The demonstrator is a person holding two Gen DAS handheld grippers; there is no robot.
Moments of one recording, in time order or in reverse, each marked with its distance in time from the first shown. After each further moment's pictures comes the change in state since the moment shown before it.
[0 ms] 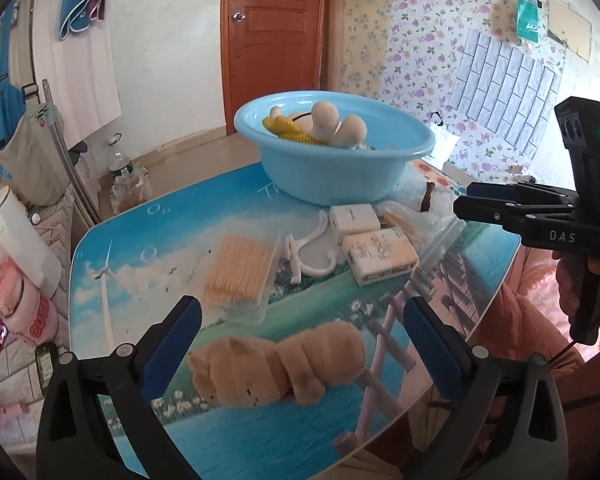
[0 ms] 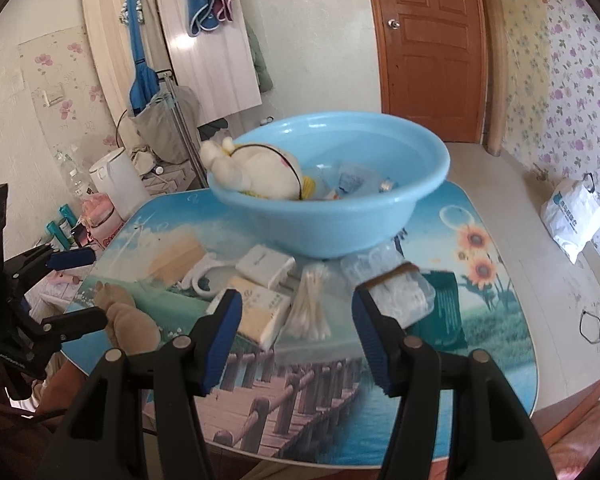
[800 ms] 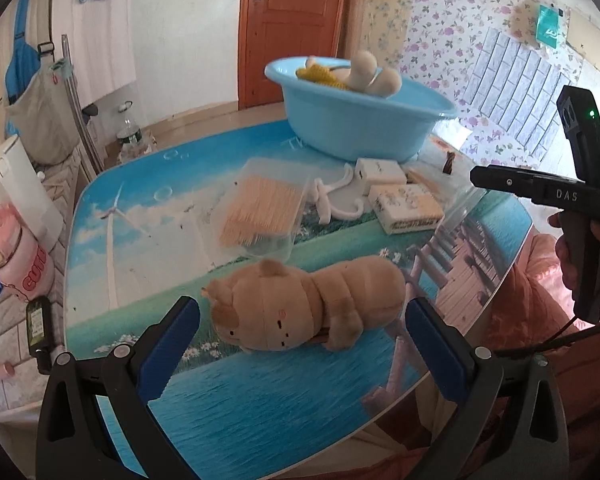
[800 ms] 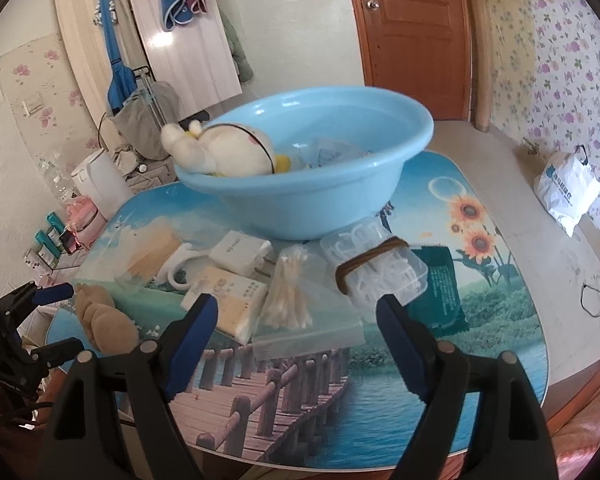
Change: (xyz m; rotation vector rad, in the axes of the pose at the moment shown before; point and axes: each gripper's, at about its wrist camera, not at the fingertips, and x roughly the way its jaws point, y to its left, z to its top) left arm 0.010 0.021 -0.035 -0.069 0.069 -0.004; right arm 0.022 -0.016 -0.006 0.073 0.054 -0.023
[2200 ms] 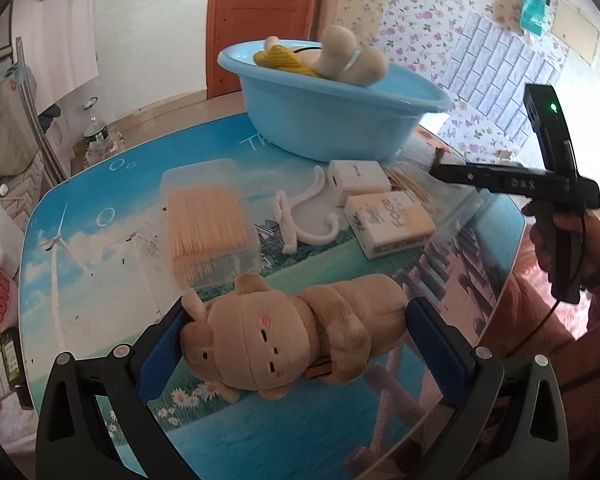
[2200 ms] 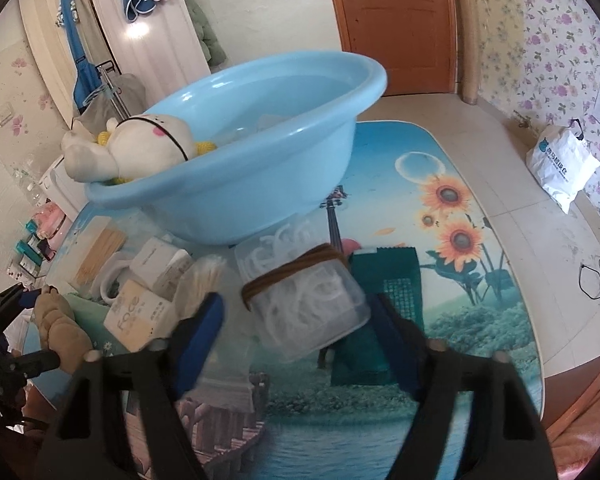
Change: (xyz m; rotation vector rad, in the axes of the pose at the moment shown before) left arm 0.038 -0.012 0.028 0.057 0.056 -0.101; right arm 0.038 -0.051 0.015 0.045 0.074 -0.026
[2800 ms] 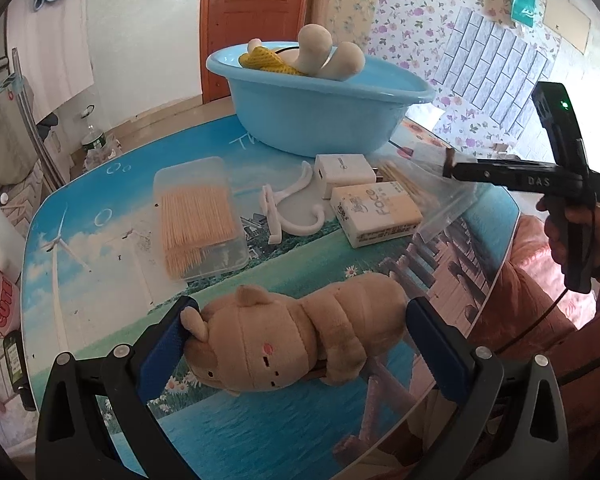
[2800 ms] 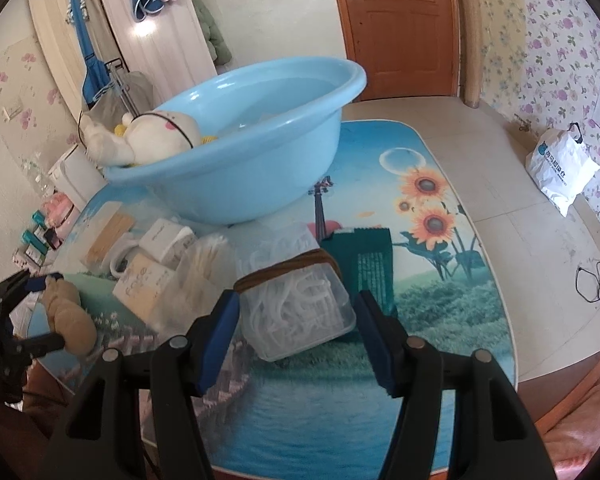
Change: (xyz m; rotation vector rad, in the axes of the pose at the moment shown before) left arm -0.002 -0.008 -0.004 0.029 -0.006 0.002; right arm -0.025 -0.009 -0.013 -0.033 -0.001 0.002
